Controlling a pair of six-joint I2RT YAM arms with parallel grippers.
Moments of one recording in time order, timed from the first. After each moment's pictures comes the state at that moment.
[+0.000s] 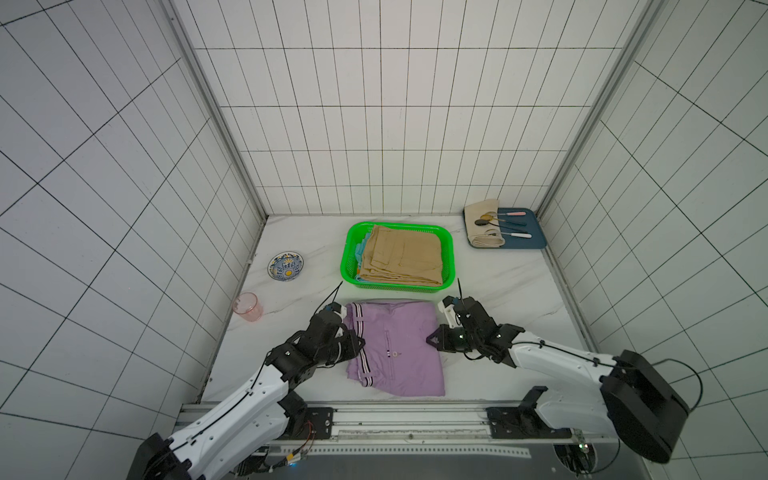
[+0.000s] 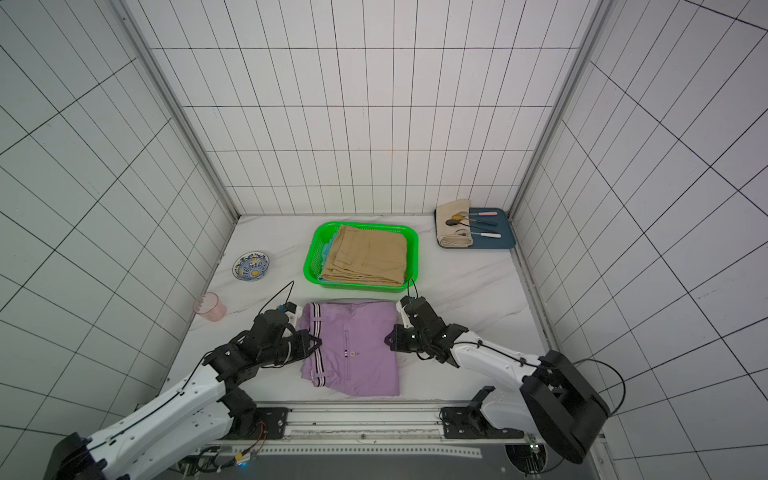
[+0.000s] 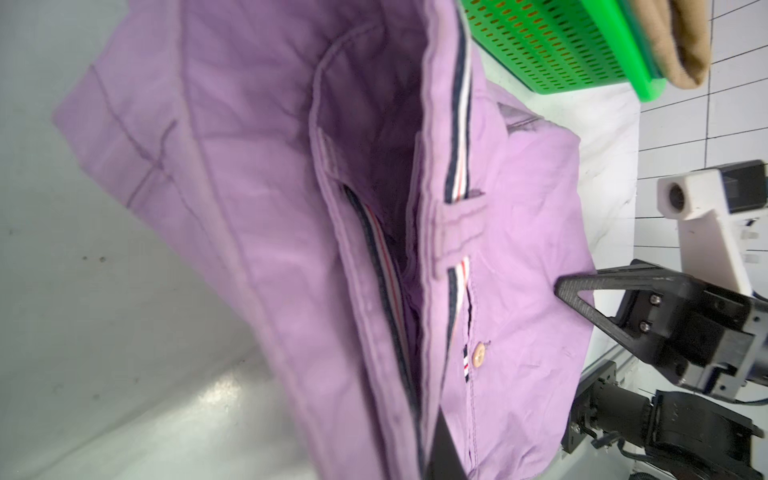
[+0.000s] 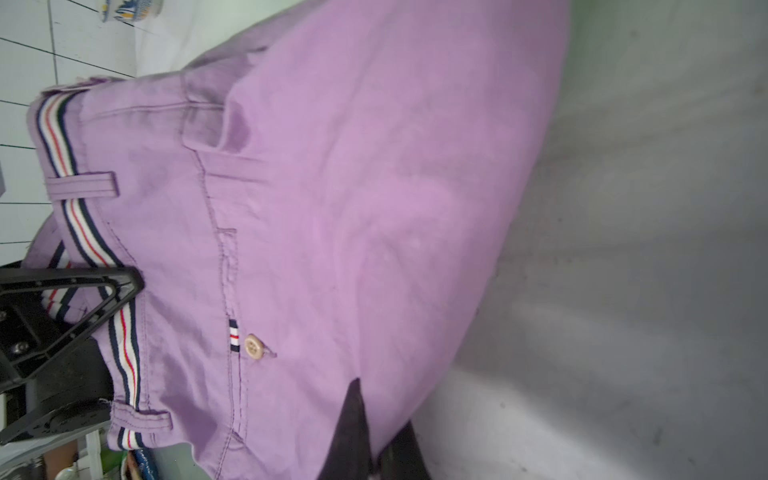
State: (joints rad) left arm -0.60 0.74 0.44 -0.49 0.25 -0.87; right arm 0.86 1.15 0.53 -0.19 -0.31 0.76
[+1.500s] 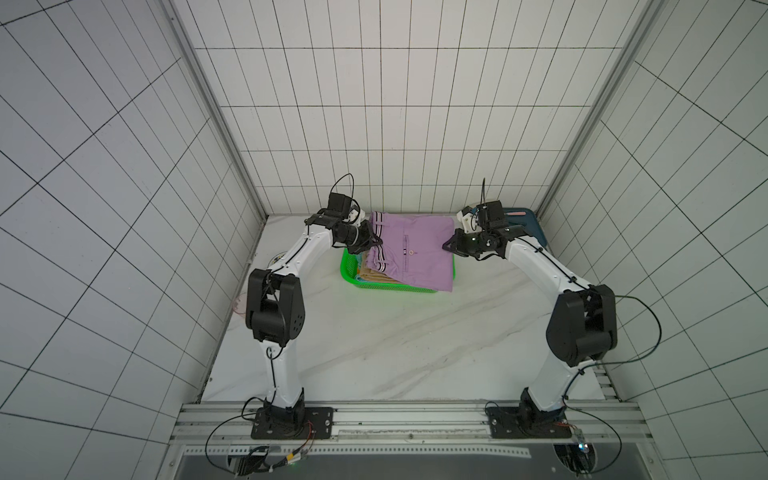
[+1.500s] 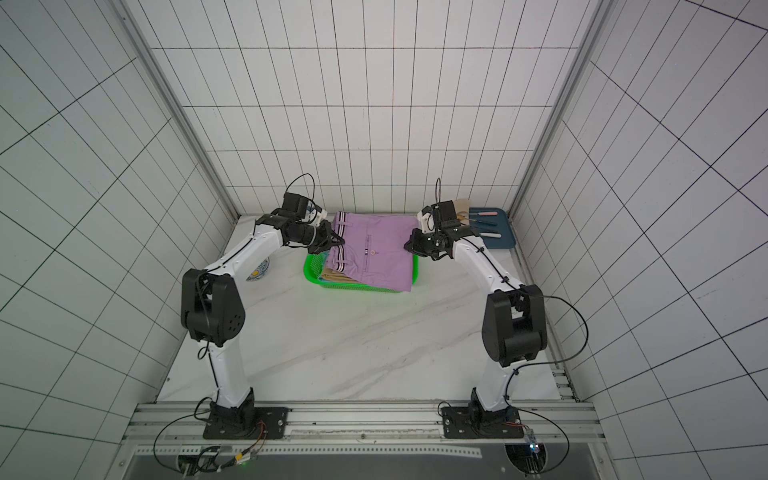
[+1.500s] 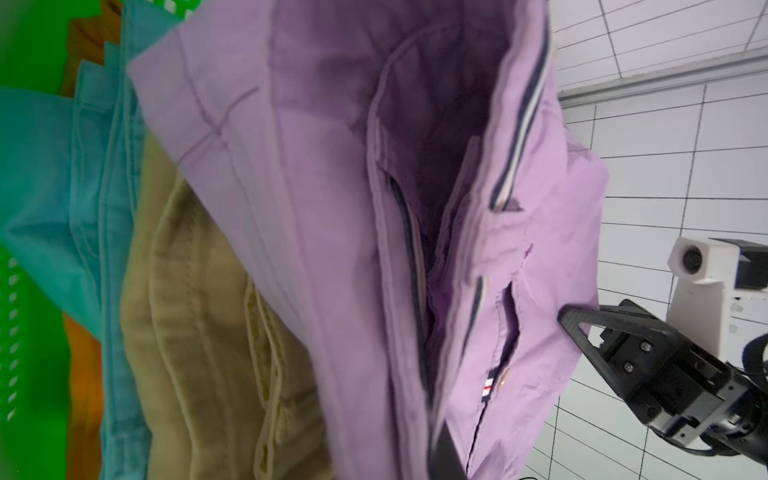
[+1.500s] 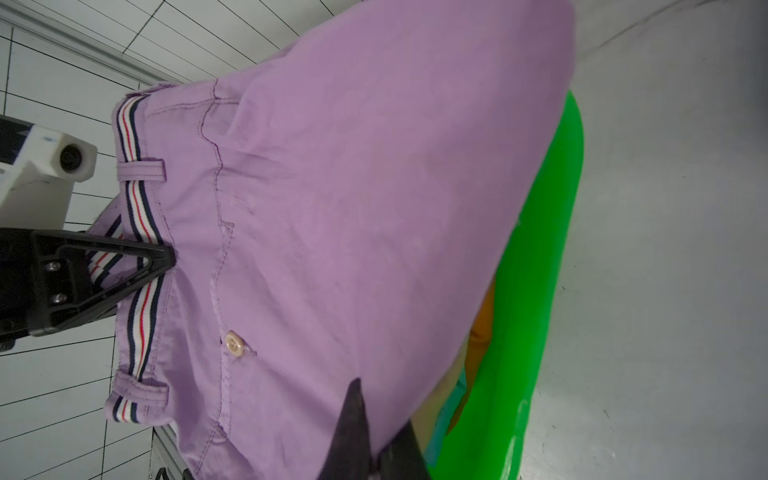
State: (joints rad) left arm -0.23 2.03 1.76 -0.69 0.65 -0.61; right arm 0.33 1.82 1.51 -0.57 -0.48 0.41
